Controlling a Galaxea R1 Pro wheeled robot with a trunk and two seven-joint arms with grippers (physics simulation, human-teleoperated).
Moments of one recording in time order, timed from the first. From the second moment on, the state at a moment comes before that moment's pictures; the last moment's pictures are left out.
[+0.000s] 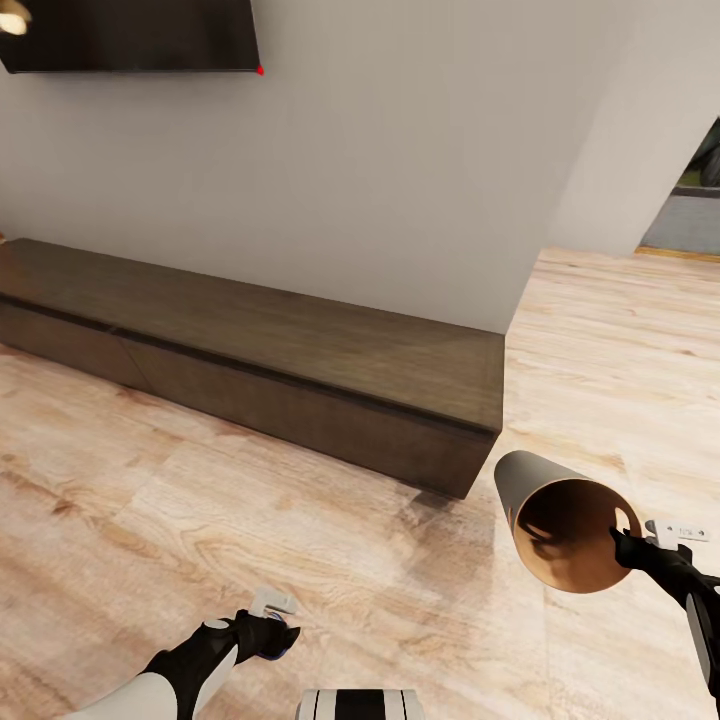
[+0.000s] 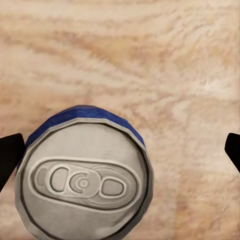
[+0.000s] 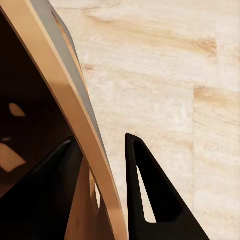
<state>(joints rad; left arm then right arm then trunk) -0.61 0.00 -0.26 -0.22 0.08 0.10 -0.22 -0.47 -0.27 -0.64 -0.91 0.24 0.18 0.45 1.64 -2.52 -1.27</state>
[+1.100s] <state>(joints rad) -0.61 0.01 -0.26 -0.22 0.09 0.10 -0.18 -0.47 -0.27 -0.64 -0.91 0.24 0.18 0.45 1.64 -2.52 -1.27</state>
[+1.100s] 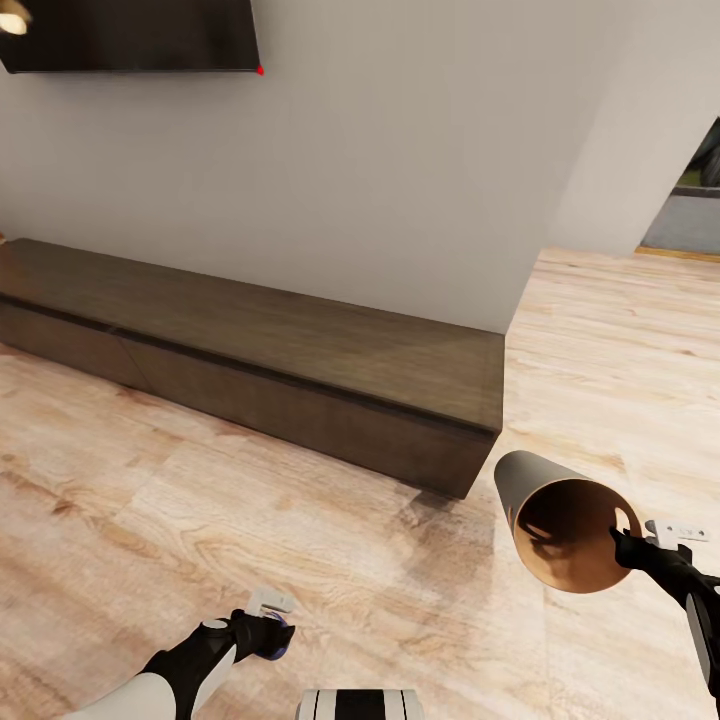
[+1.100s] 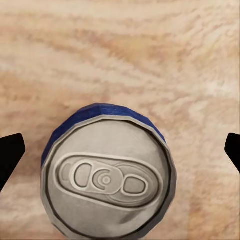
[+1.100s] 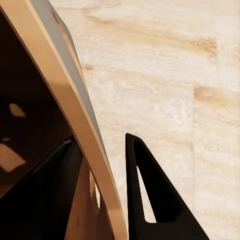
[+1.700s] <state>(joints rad) -0.61 0.01 -0.26 -0.22 0.10 0.10 -0.18 -0.47 -0.27 -0.64 -0.91 0.24 0.18 0.45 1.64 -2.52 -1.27</state>
